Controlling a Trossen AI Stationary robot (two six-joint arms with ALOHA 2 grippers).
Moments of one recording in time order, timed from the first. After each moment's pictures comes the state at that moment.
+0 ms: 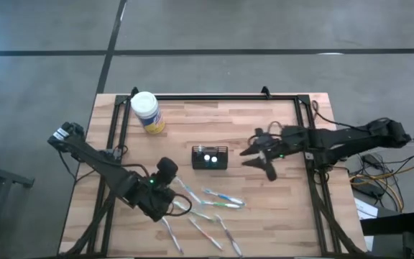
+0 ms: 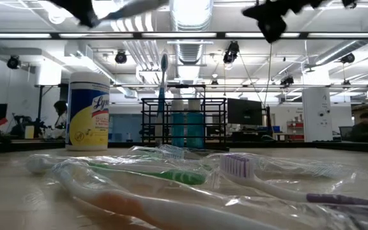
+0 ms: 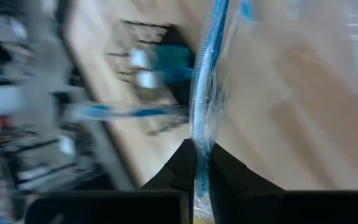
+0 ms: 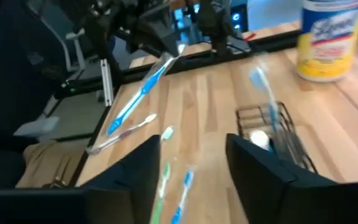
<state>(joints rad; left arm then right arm) -0.62 1.49 1.35 -1.14 -0.74 0.23 0.07 1.02 0.74 -0.03 -0.11 0.30</state>
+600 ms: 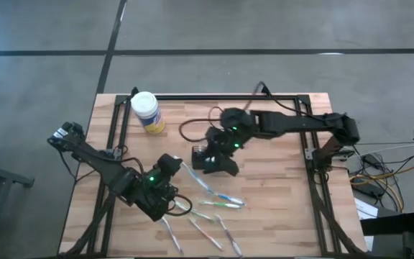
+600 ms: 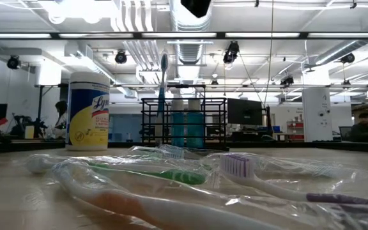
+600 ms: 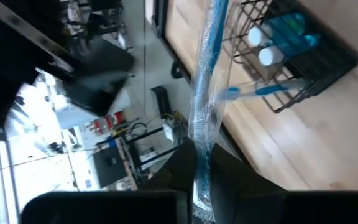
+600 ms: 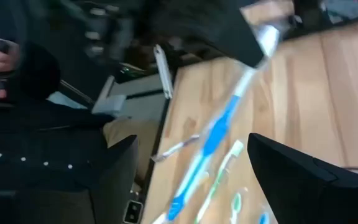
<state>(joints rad) -0.61 1.50 1.46 -1.12 -1.09 0.58 -0.01 1.70 1.63 -0.48 -0.53 0.36</state>
